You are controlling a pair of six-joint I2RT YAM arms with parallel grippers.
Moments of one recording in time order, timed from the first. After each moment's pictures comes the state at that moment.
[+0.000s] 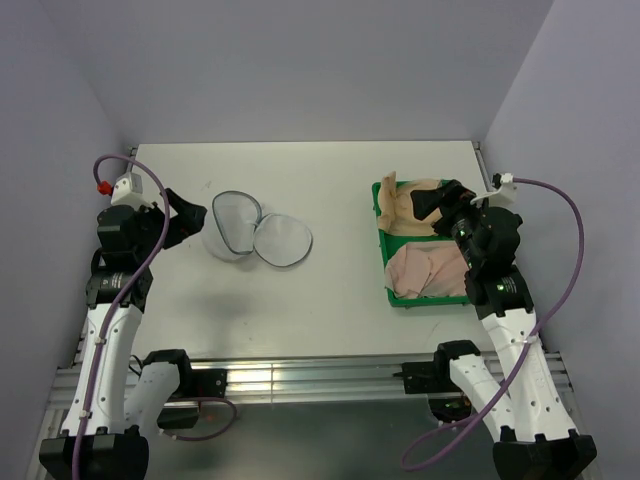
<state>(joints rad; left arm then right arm) 0.05 0.80 0.84 -0.36 0.19 -0.52 0.08 0.71 0.81 -0.23 -0.06 0.64</state>
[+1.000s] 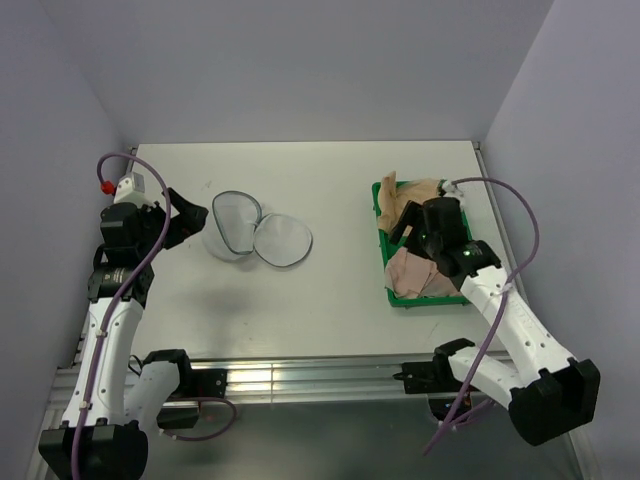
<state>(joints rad) 0.05 0.84 0.84 -0.37 0.19 -0.54 0.26 0.98 0.86 -0.57 0.15 0.63</state>
